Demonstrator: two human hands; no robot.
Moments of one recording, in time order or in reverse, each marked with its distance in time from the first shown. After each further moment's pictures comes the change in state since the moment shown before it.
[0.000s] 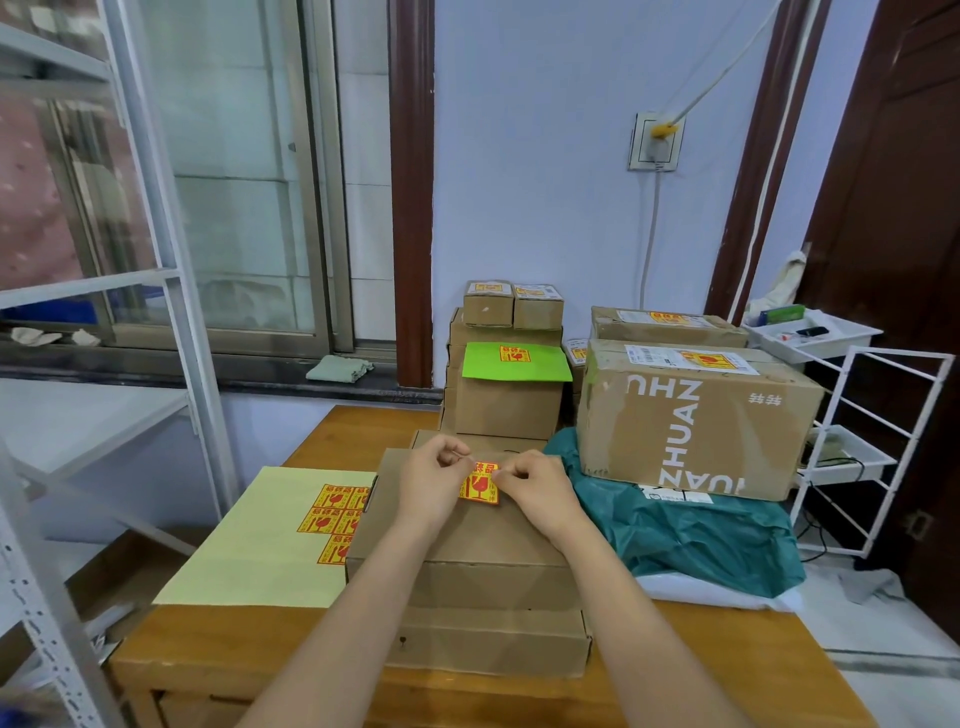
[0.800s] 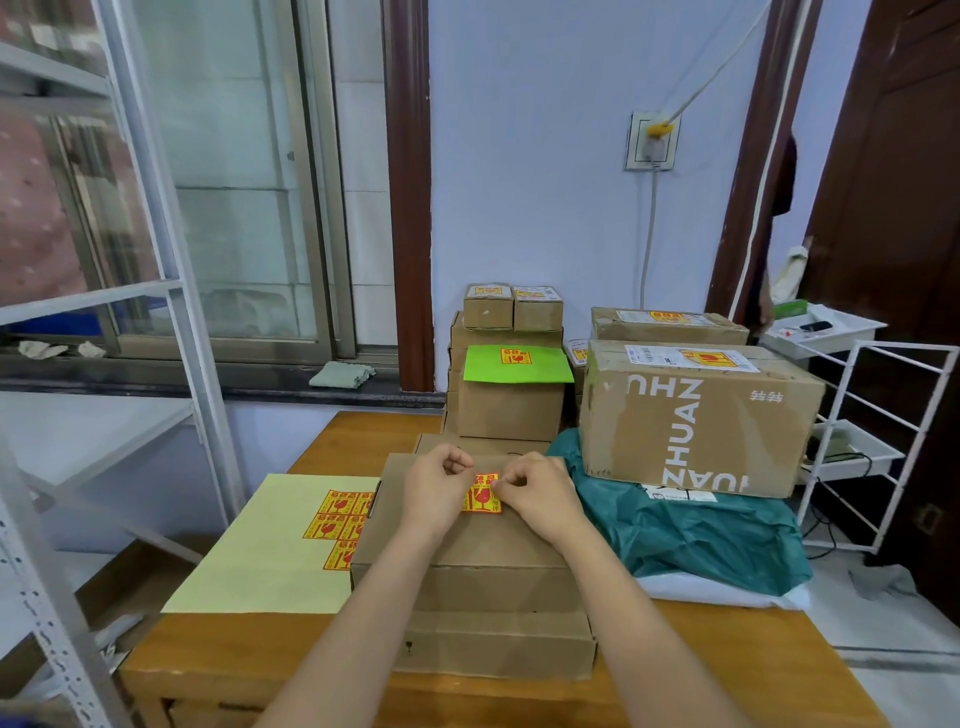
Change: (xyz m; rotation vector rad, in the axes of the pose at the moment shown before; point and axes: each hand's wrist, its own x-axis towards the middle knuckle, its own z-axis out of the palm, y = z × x) left_hand 0.001 -0.004 0.001 0.110 -0.008 0.001; right_hand -0.007 -0.008 -0.003 -0.126 -0.019 -0.009
